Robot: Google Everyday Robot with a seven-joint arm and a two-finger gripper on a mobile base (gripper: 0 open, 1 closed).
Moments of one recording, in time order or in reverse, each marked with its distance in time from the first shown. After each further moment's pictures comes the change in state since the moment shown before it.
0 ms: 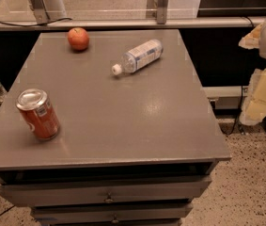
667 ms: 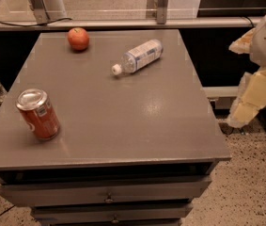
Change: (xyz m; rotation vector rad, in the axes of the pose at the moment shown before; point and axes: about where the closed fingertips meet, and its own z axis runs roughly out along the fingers) arm -0.015 0.005 0.012 -0.019 -0.077 0.010
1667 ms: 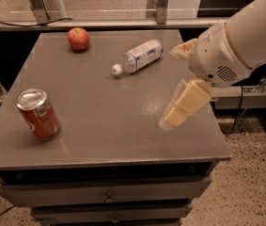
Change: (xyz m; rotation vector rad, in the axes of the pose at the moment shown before) arm -0.115 0.032 0.038 -0.052 -0.390 -0.032
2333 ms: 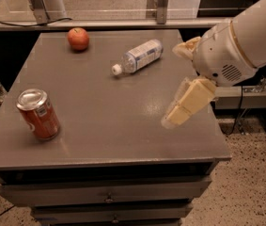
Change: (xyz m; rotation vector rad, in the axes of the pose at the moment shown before) arm 0.000 -0.002 -0.004 0.002 -0.026 -0.005
